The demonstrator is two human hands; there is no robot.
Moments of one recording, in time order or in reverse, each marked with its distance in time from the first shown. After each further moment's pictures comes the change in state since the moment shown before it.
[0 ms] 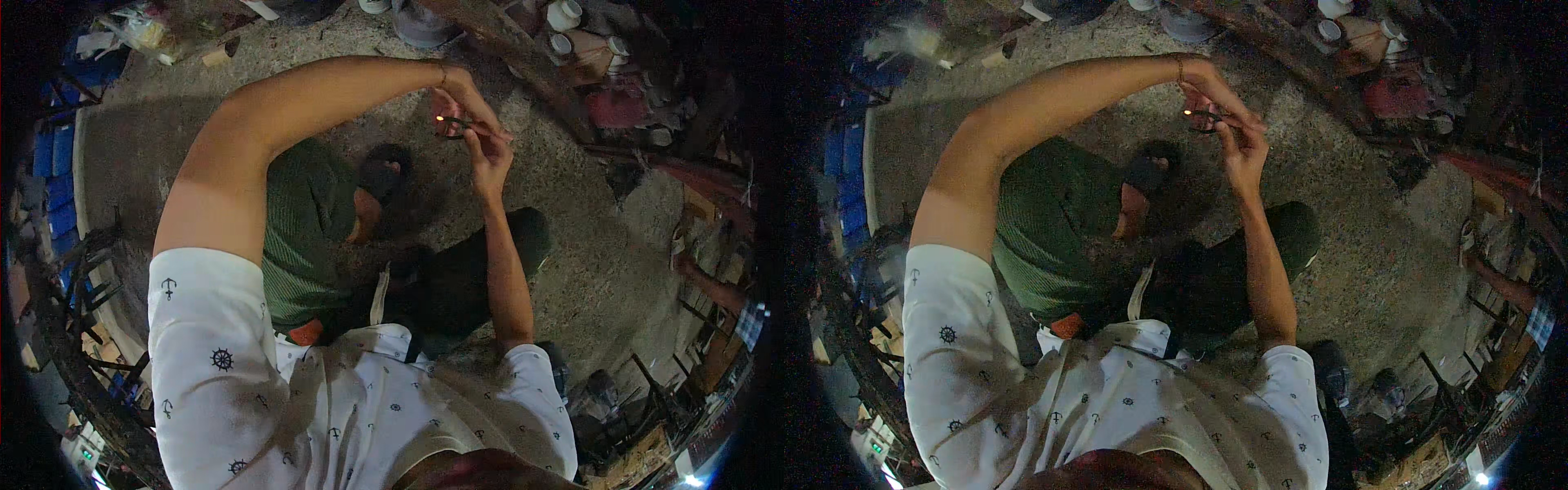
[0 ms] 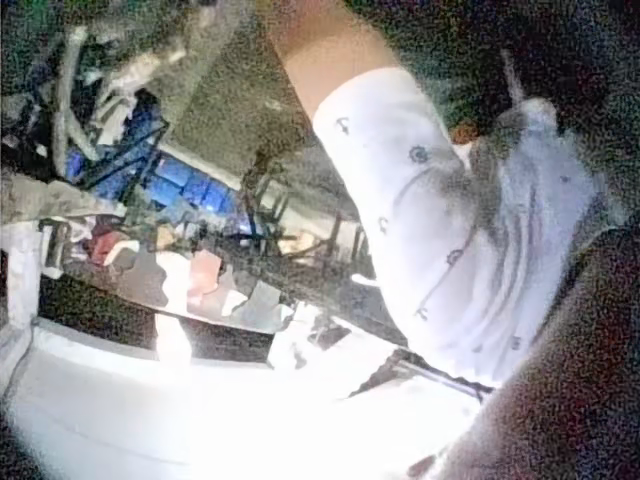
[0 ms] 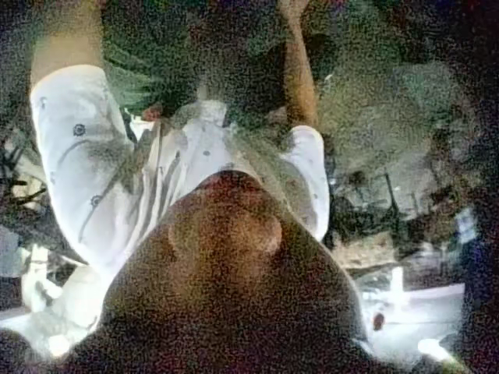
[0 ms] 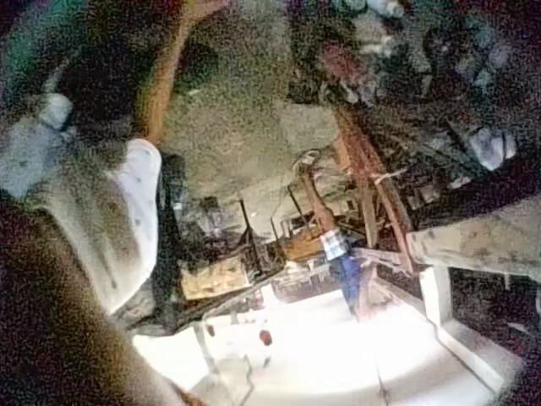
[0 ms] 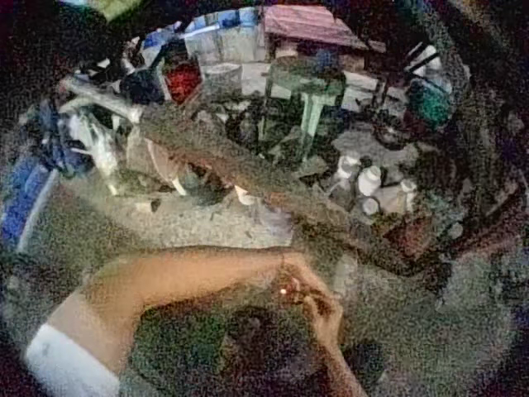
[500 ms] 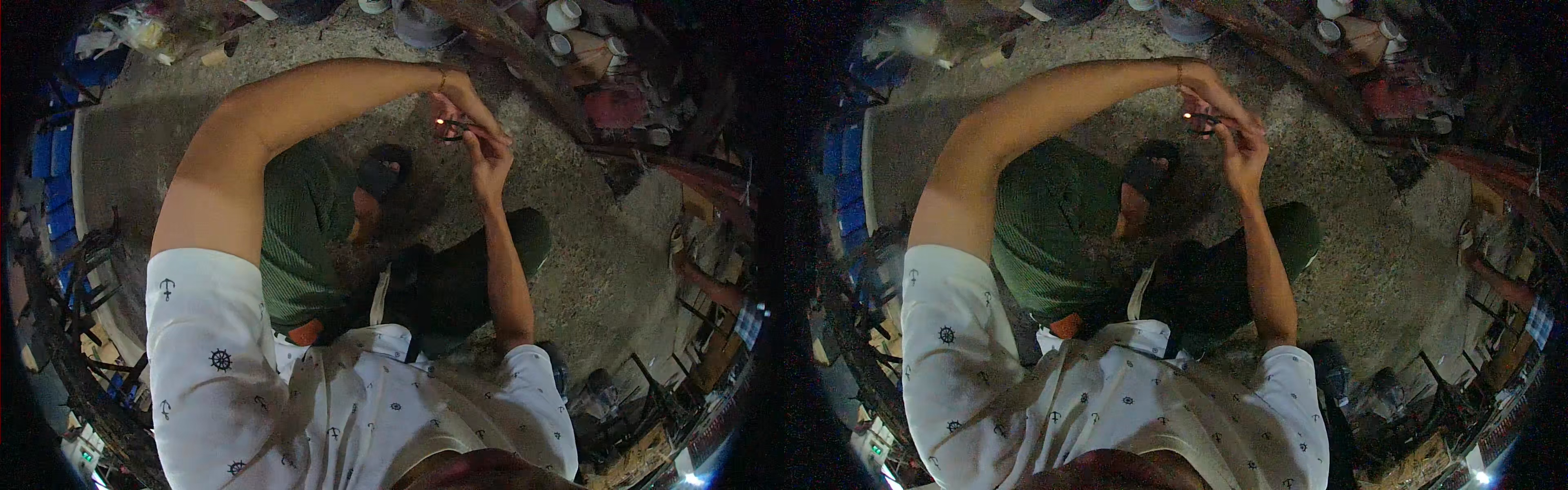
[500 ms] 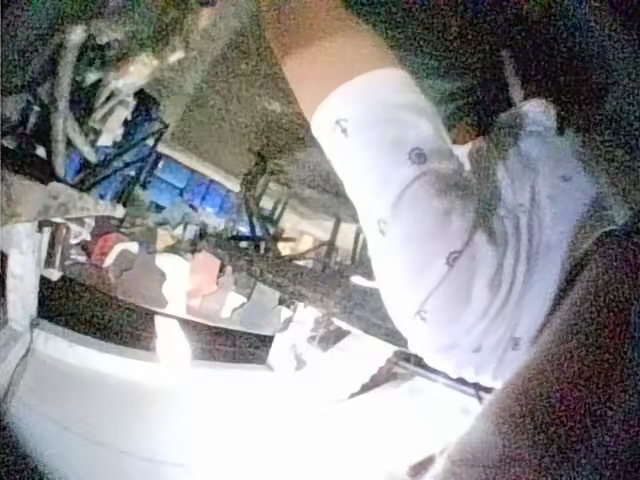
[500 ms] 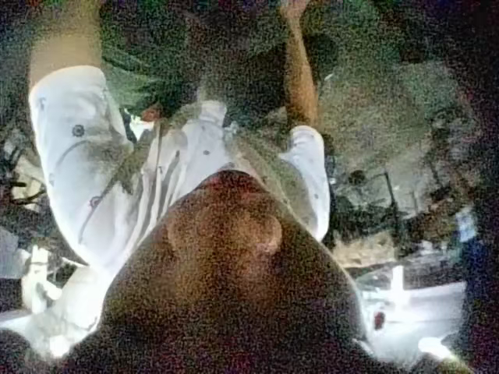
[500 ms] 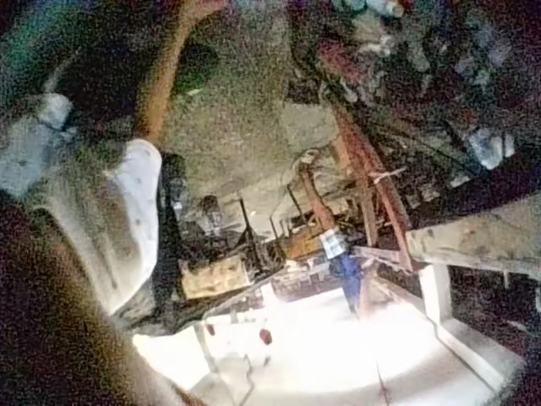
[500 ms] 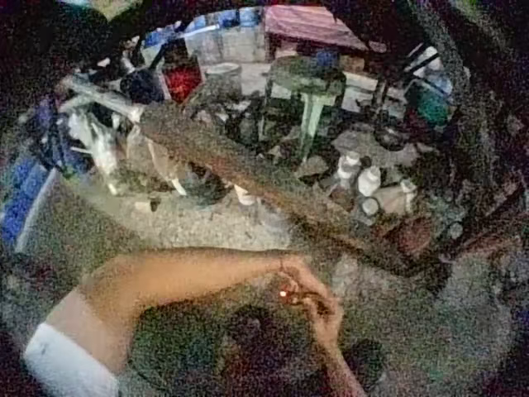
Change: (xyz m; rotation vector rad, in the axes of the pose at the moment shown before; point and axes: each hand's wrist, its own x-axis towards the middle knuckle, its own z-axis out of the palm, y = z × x) left_hand 0.044 -0.036 -0.013 0.007 0.072 0.218; right_hand 0.000 -0.002 0.006 0.029 -0.012 -0.040
